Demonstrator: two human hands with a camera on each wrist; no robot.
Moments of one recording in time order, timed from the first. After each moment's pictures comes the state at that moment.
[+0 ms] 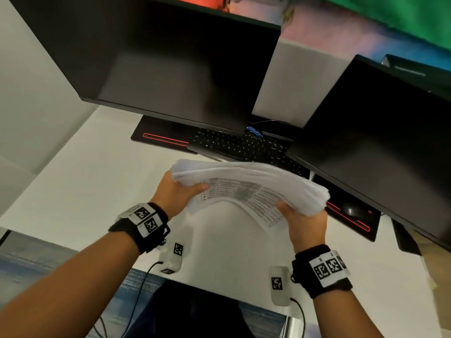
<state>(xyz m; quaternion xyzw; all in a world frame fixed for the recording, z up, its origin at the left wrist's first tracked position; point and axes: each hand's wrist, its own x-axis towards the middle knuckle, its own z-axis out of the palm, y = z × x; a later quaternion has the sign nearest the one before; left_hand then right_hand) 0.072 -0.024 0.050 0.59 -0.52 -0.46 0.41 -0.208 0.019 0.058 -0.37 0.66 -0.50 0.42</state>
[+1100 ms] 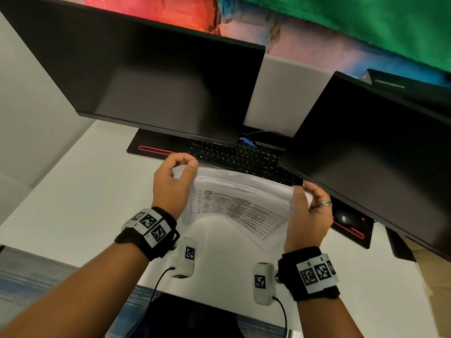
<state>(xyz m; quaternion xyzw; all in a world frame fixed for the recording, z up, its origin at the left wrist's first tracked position) 0.046 -0.037 0.083 0.59 -0.49 -0.32 0.56 -0.191 0.006 0.090 -0.27 0.62 -0.66 0.32</state>
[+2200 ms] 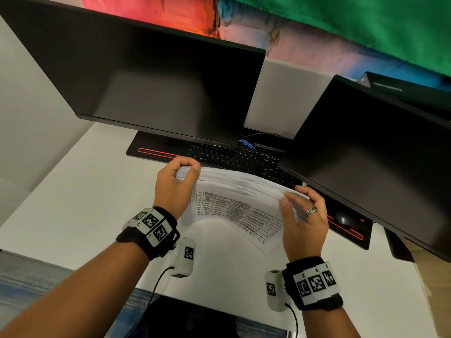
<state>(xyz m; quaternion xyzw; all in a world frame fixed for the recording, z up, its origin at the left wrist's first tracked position) 0.047 -0.042 0.082 0.60 -0.51 -0.32 0.53 -0.202 0.018 0.072 -0.53 0.63 -0.54 0.18</state>
